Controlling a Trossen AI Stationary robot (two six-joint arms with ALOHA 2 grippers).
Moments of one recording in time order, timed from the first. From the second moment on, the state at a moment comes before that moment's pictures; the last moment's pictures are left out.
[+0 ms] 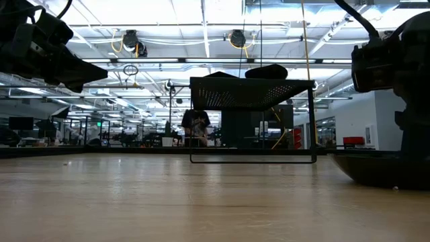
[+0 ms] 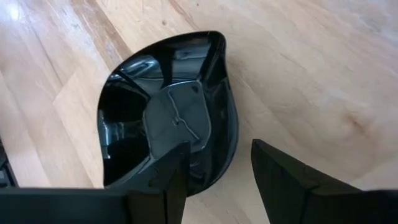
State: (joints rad) left arm -0.08 0.16 0.02 0.05 -0.20 -0.03; right arm 0.64 1.55 0.67 -0.17 0.24 1.35
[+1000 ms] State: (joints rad) left arm -0.08 0.16 0.02 0.06 -0.20 -0.03; right arm 0.62 1.55 0.67 -0.04 0.23 1.17
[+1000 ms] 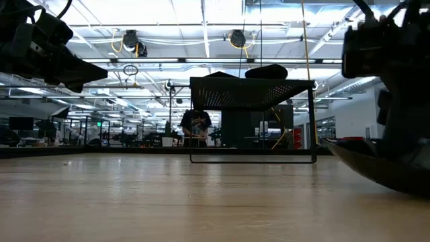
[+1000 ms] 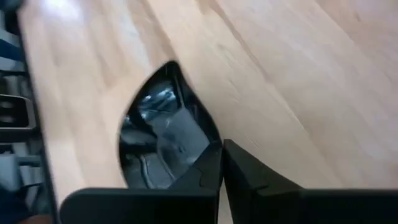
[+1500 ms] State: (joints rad) left arm -0.08 0.16 0.02 0.06 -0.20 -0.03; right arm 0.51 1.54 0.67 0.36 0.16 0.90
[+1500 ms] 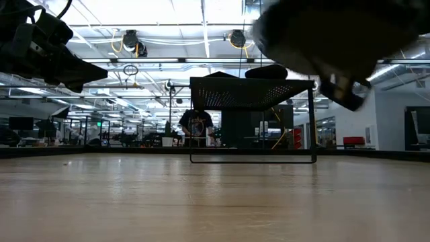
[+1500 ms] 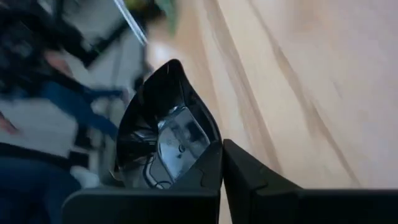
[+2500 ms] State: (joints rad) left arm -0.08 0.16 0.02 0.06 -0.20 -0.03; right arm -0.07 0.91 0.66 -0.16 0.44 0.84
